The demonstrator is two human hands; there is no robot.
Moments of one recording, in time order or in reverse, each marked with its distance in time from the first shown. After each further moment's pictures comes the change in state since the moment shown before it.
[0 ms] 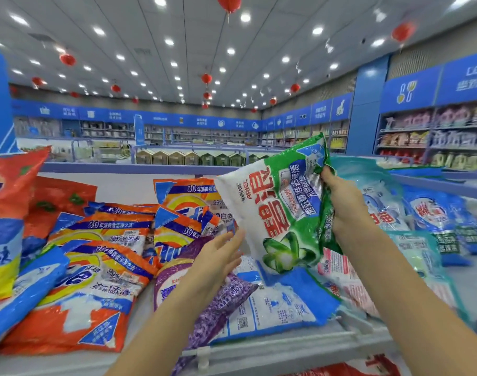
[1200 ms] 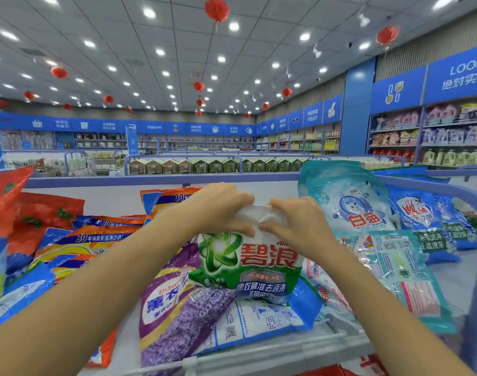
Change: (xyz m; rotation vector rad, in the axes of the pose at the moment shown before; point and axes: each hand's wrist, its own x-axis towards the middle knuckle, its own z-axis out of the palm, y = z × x) left_hand 0.055 0.101 0.020 1.795 -0.223 0.907; right_hand -0.020 0.021 -0.007 -1.382 -0.213 -0.830
